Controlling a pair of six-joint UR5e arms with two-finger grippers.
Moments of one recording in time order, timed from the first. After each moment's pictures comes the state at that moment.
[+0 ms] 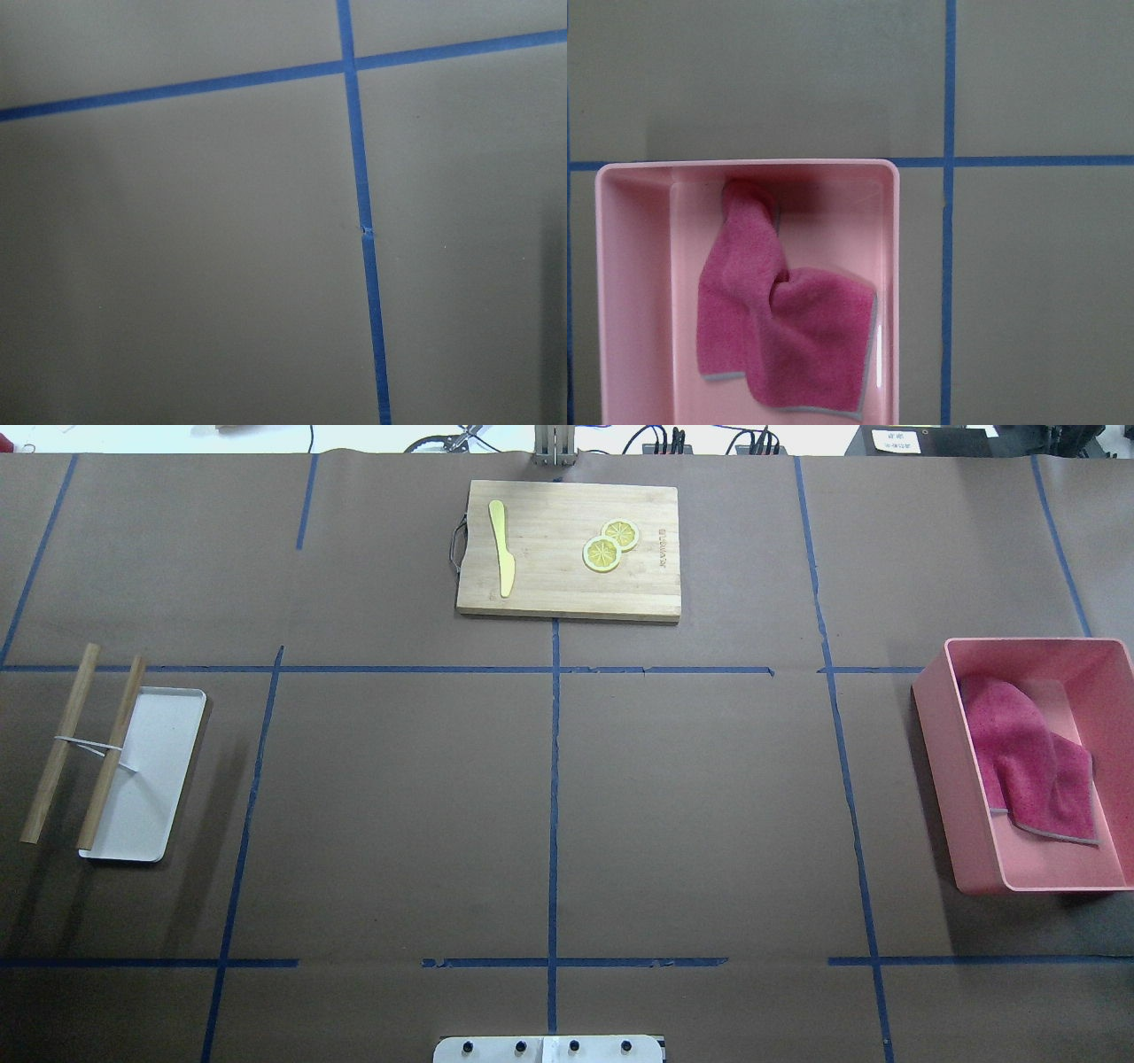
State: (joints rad) left arm -1.58 -1.55 -1.63 -1.36 -2.33 0.23; right arm 1.62 -1.55 1.76 -1.79 2.39 -0.05
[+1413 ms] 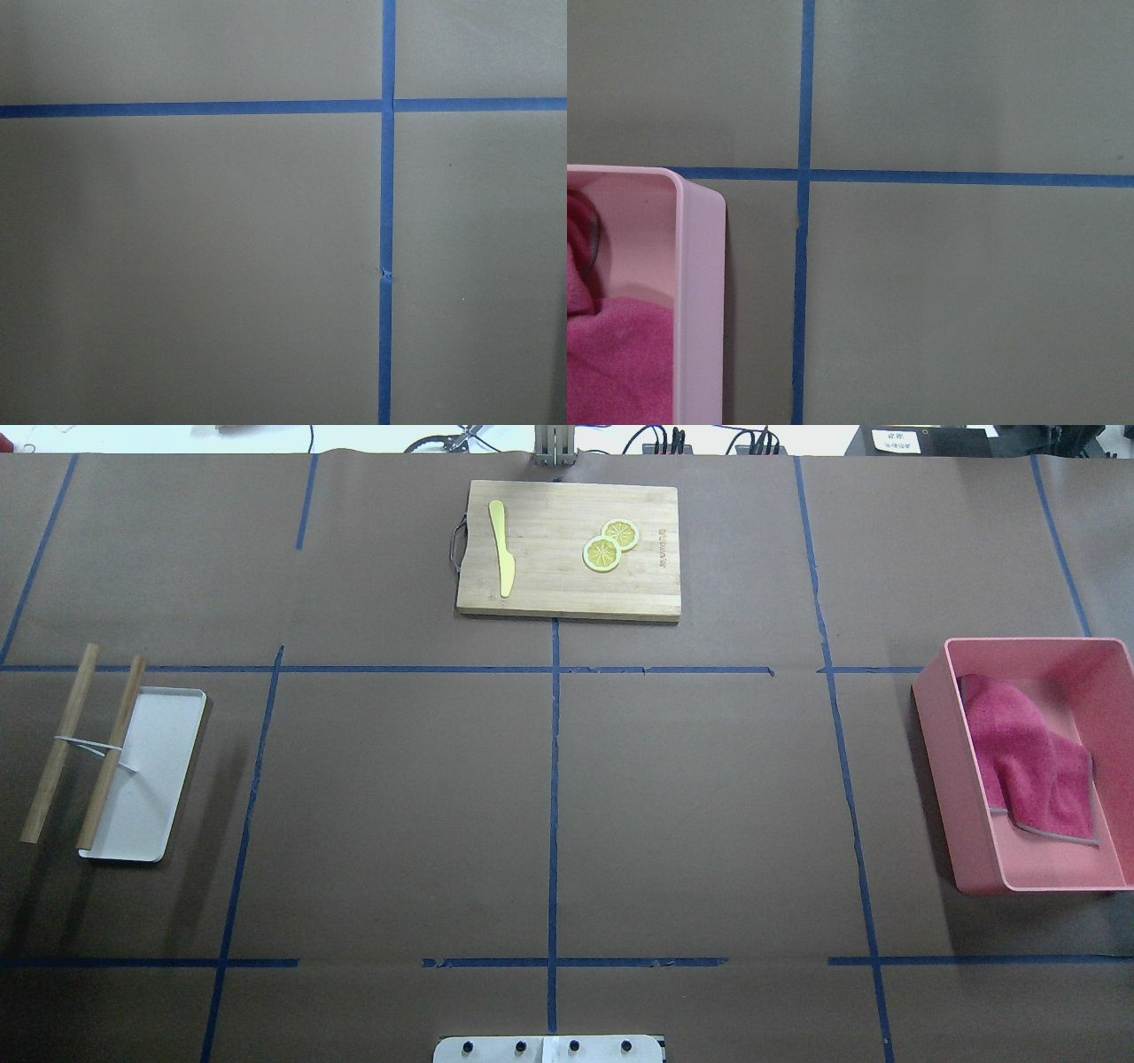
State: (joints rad) left arm -1.59 -1.55 -1.57 -1.48 -2.34 0.10; right arm 1.66 -1.57 1.53 -1.60 2.37 -0.12
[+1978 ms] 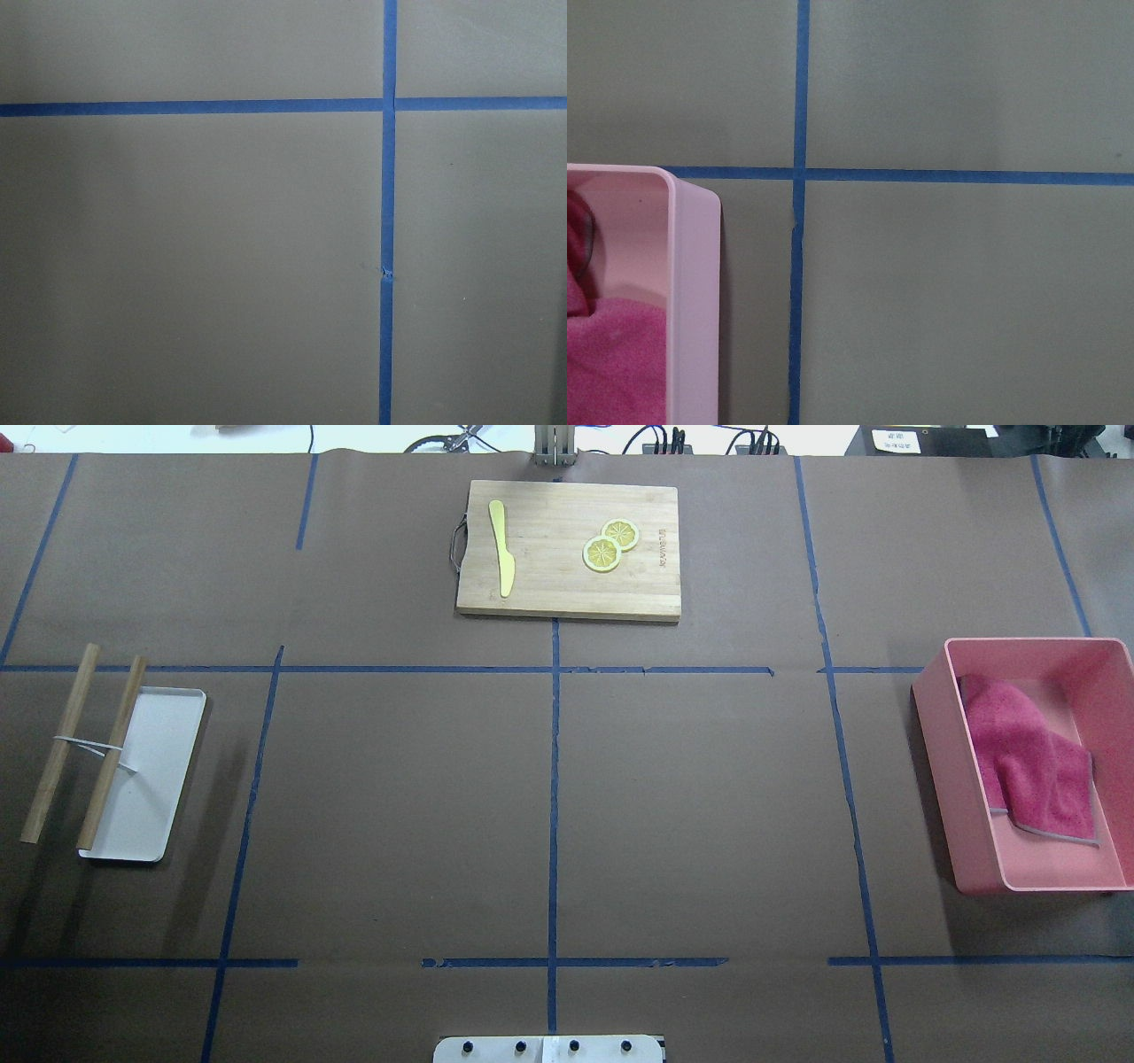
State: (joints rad) left arm -1.59 -1.55 -1.57 -1.48 -2.34 0.10; right arm 1.66 -1.57 1.53 -1.59 2.37 -0.12
